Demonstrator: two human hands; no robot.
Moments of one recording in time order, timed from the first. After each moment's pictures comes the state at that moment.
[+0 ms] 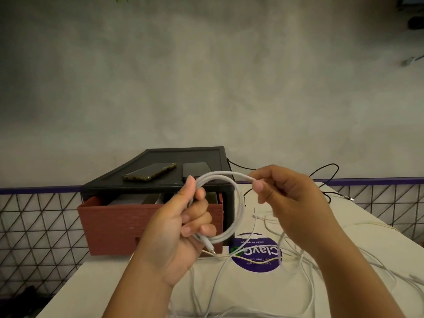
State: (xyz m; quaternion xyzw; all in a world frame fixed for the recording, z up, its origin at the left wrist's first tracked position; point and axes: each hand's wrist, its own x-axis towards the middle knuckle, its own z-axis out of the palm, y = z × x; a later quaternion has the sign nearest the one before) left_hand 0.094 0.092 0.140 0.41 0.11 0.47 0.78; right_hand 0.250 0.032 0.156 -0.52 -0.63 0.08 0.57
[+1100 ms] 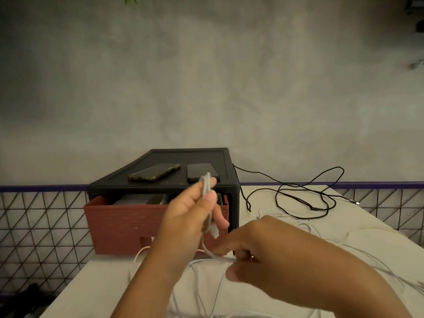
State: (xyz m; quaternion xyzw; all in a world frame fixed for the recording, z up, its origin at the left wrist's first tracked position) left_hand 0.091 0.095 0.130 0.64 0.22 0.53 0.51; right_hand 0.217 0.010 0.163 -0.56 -0.80 0.07 0.20
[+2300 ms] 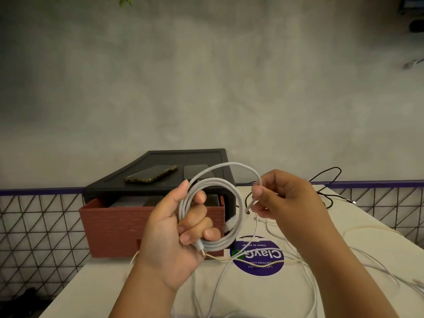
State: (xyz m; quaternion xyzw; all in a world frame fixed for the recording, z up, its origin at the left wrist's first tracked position) left_hand 0.090 0.096 0.136 0.38 0.08 0.45 0.80; right_hand 0.246 0.040 0.154 -0.56 -0.53 0.16 0.62
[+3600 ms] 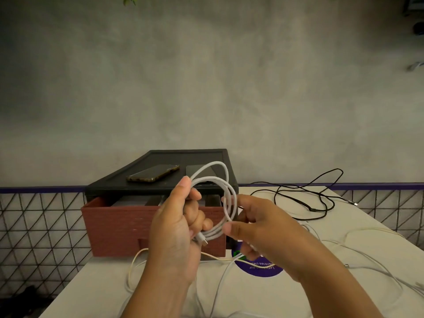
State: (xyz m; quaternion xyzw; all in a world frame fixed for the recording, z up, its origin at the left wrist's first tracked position) left_hand 0.105 0.093 0.135 0.38 0.19 0.64 0.64; right_hand 0.221 0.040 0.149 -0.60 -0.60 0.30 0.43
